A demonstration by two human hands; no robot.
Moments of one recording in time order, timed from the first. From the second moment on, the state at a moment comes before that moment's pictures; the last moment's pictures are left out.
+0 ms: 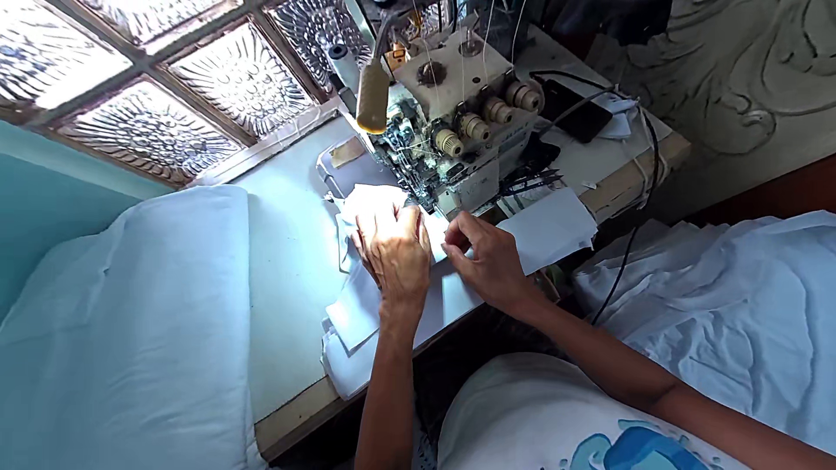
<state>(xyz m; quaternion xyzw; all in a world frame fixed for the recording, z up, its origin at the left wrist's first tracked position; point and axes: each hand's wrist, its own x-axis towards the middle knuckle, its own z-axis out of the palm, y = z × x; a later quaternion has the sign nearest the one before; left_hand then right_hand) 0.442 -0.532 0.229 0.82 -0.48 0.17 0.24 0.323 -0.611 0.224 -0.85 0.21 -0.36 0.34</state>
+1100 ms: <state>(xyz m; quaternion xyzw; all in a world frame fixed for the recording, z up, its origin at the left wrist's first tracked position) 0.522 -0.544 0.247 0.89 -0.37 0.10 0.23 0.287 -0.613 0.217 -0.91 0.22 -0.30 0.17</state>
